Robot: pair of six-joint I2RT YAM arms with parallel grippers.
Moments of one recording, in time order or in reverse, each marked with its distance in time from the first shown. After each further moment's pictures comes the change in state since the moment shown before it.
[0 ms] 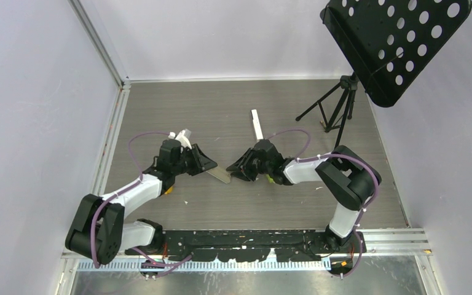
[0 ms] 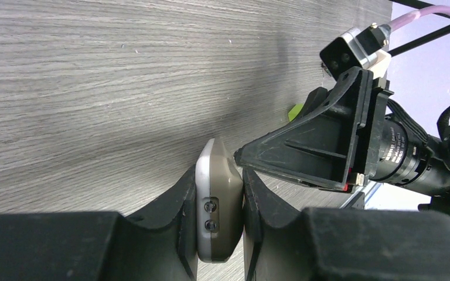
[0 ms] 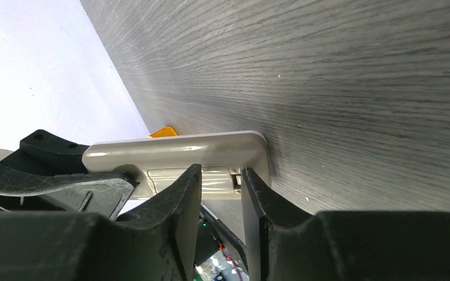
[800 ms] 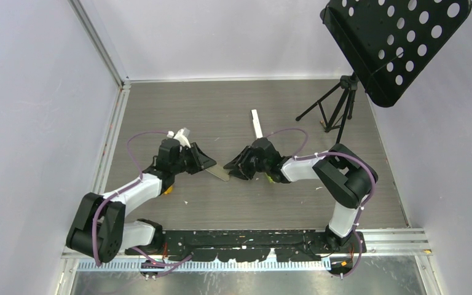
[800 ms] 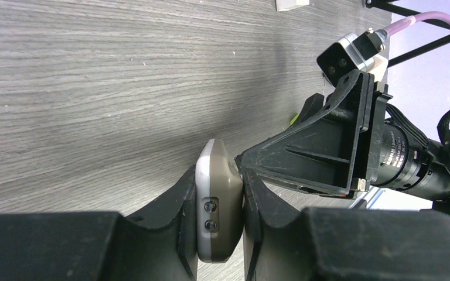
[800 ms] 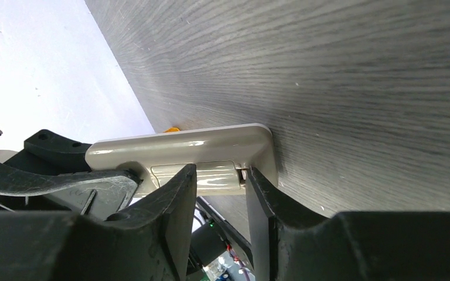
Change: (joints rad) left arm 0.002 0.013 0.000 0.024 -0.003 0.000; right arm 0.006 0.034 0.031 0.008 -0.021 0.025
